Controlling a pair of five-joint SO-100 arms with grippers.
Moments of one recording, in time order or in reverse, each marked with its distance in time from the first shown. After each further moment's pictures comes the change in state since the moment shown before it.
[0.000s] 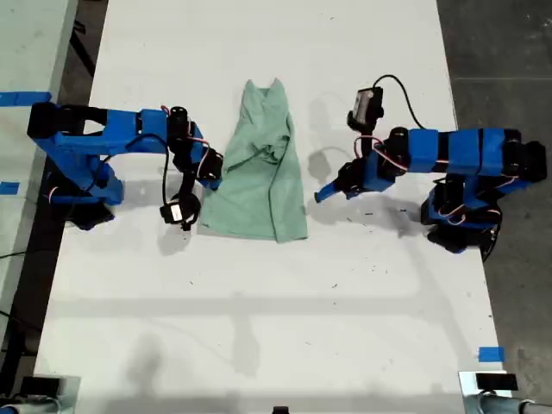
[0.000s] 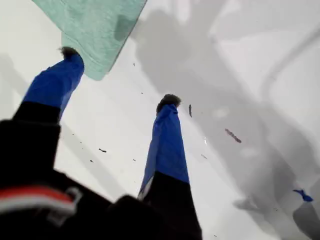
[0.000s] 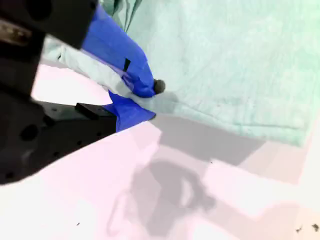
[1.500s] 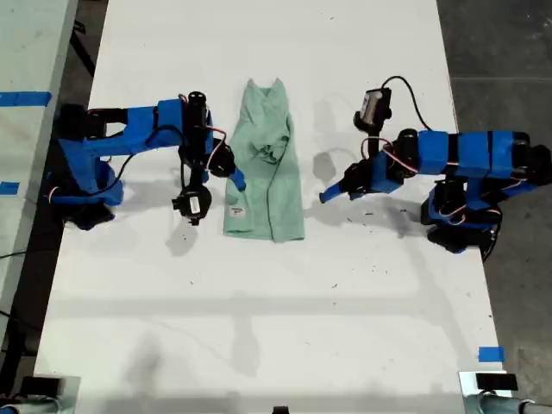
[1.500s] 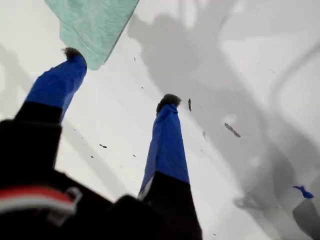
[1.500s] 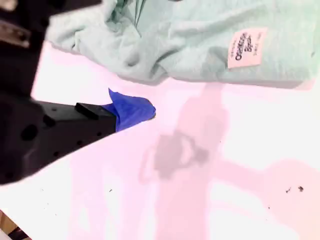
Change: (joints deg) arm 0 2.2 -12.2 -28.3 25.8 -4.7; arm 1 -0.6 6.2 4.6 -0.7 0.8
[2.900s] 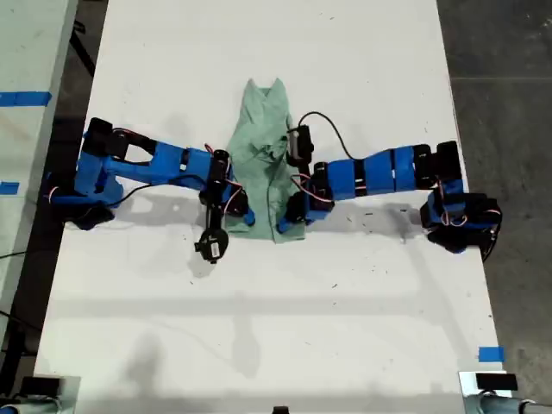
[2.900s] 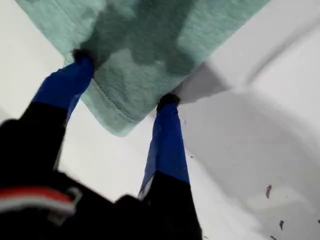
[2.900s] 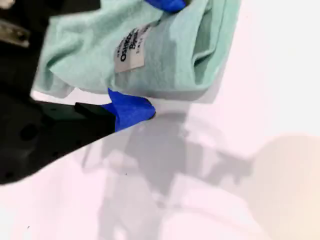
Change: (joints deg) arm 0 8.3 -20.9 4.5 -23.3 -6.9; arm 1 -9.0 -60.0 -49.5 2.5 2.9
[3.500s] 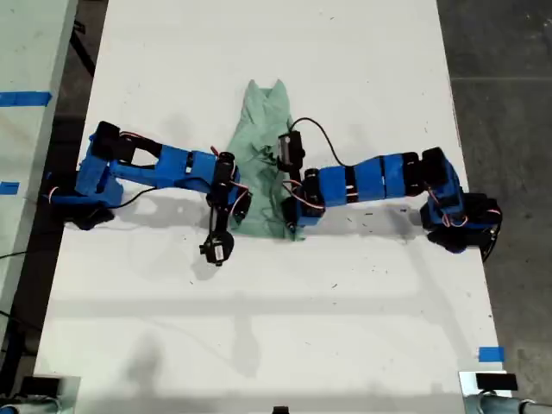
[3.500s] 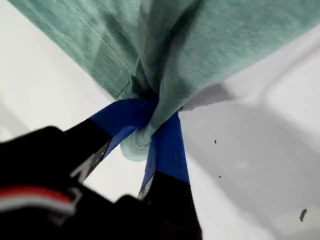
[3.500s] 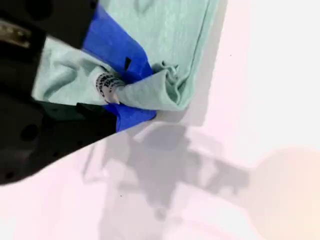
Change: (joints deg) arm 0 1.3 -2.0 -8.2 2.7 0.9; arm 1 -3.4 -5.6 -10.9 3.3 1.4
